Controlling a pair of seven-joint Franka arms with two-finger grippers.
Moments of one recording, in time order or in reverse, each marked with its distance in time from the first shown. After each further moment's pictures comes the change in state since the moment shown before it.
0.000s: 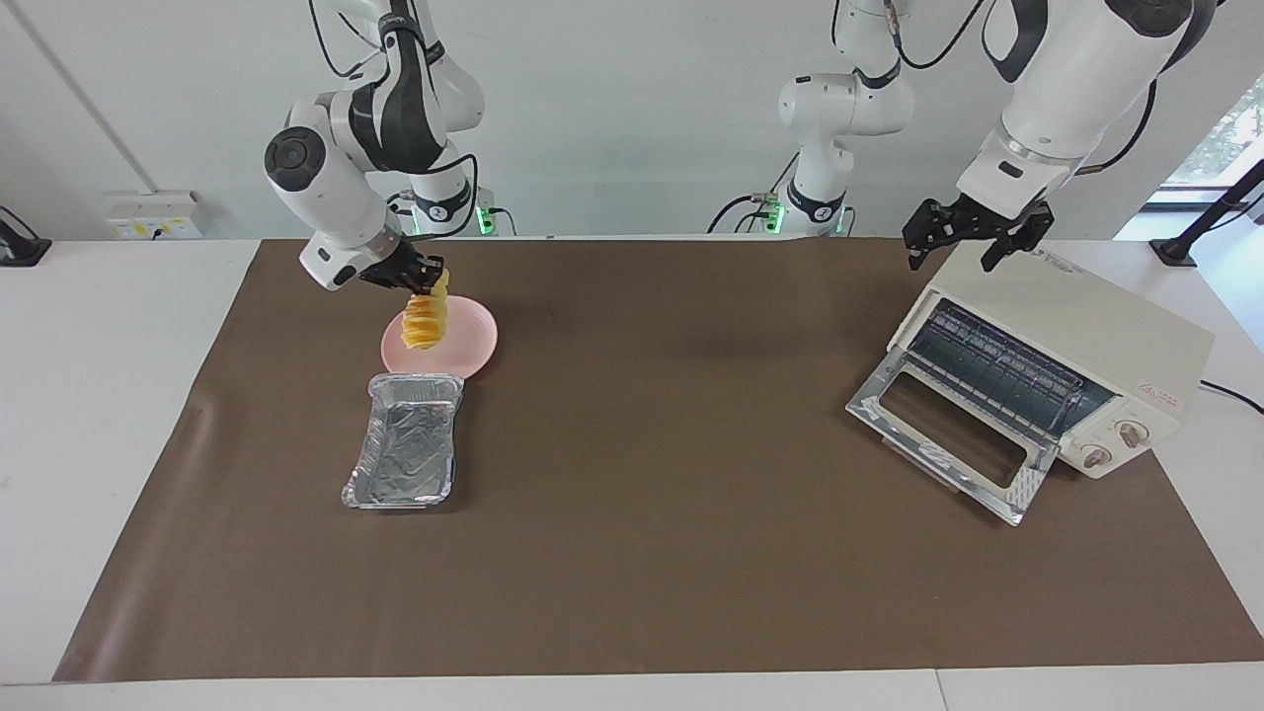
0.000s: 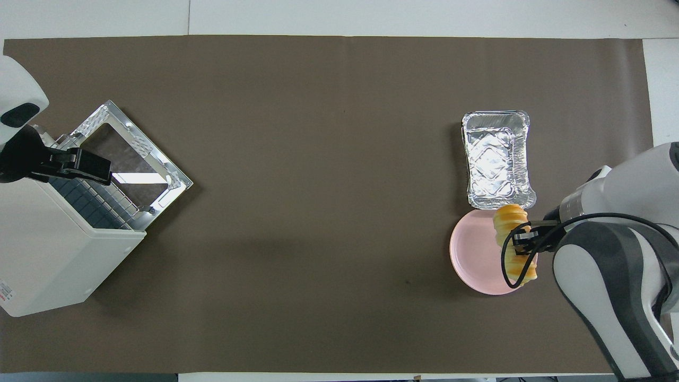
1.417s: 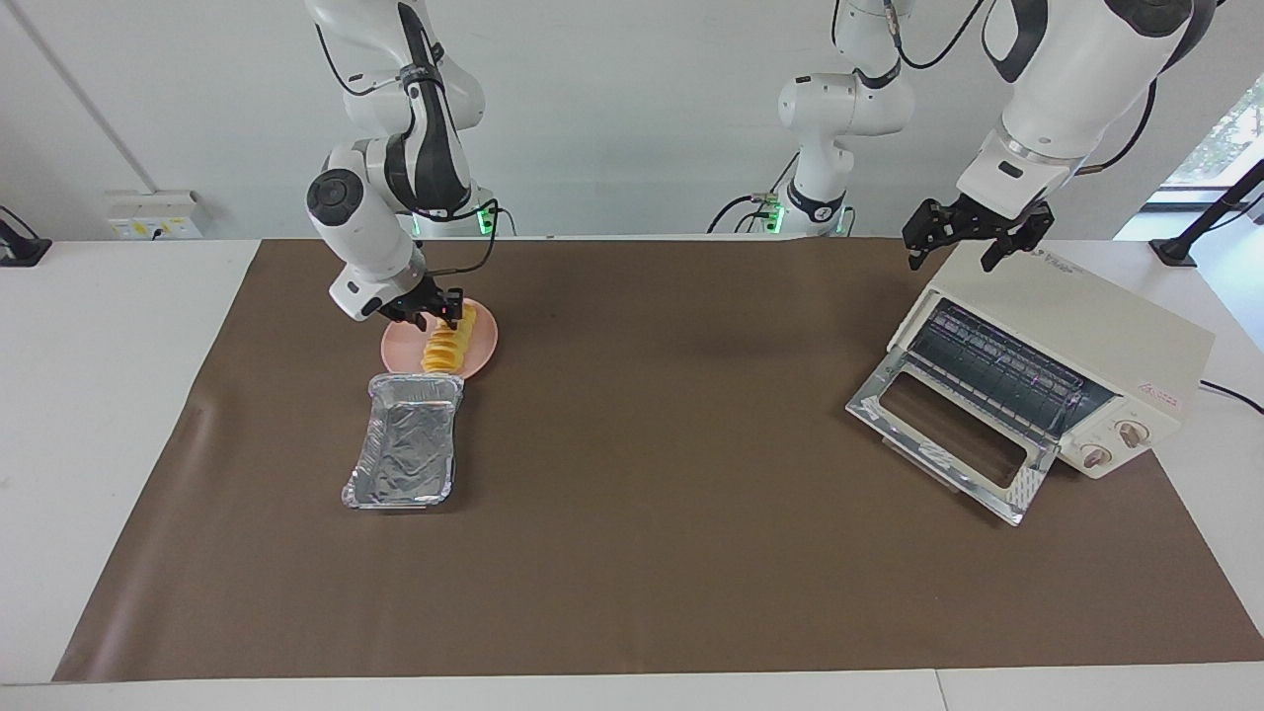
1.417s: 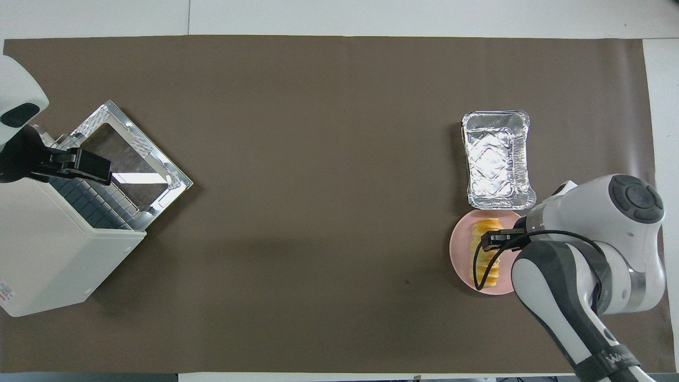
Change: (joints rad) left arm 0.000 0.000 0.000 0.000 0.000 0.000 0.000; right arm 0.029 0.102 -0.003 0.011 0.000 0.180 0.000
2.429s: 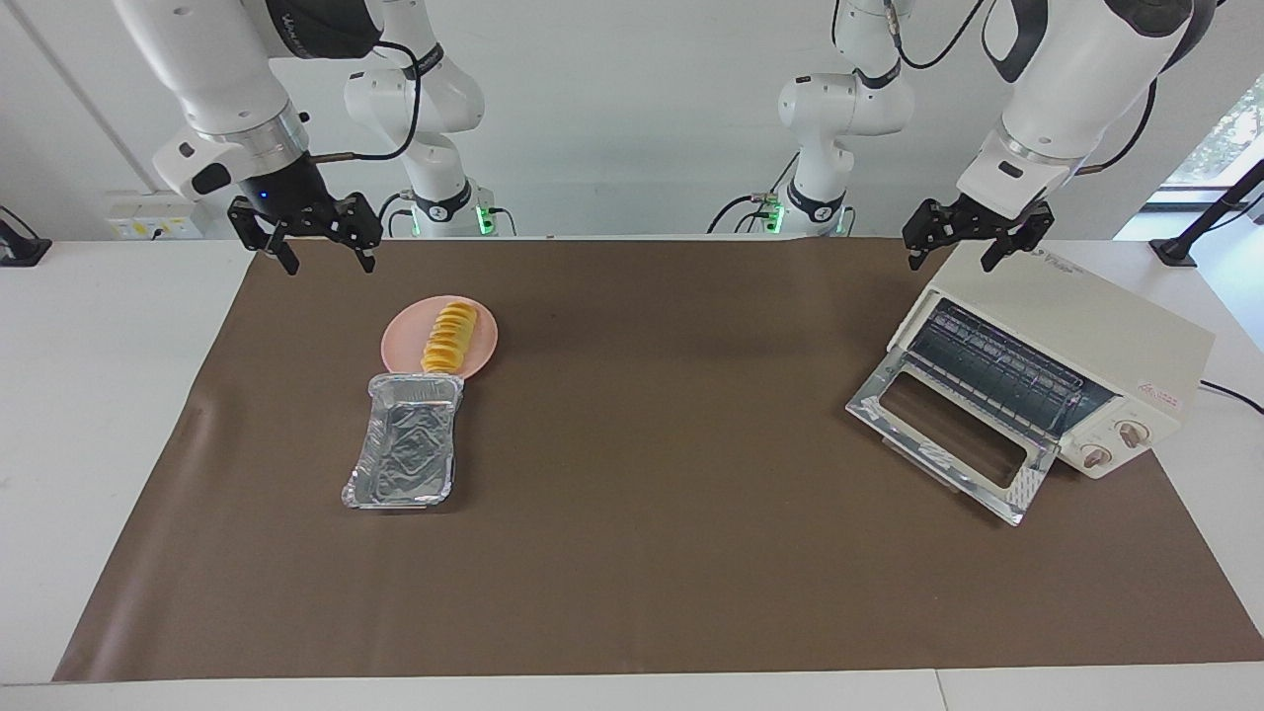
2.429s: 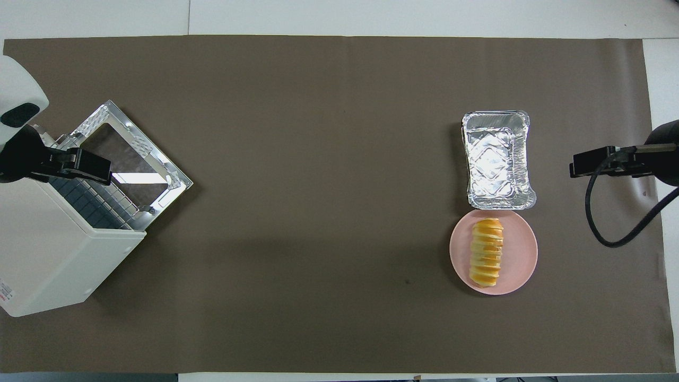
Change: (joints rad) left arm 0.000 0.000 0.000 0.000 0.000 0.000 0.000; right arm -0.066 0.033 -0.011 0.644 -0.117 -0.407 -0.001
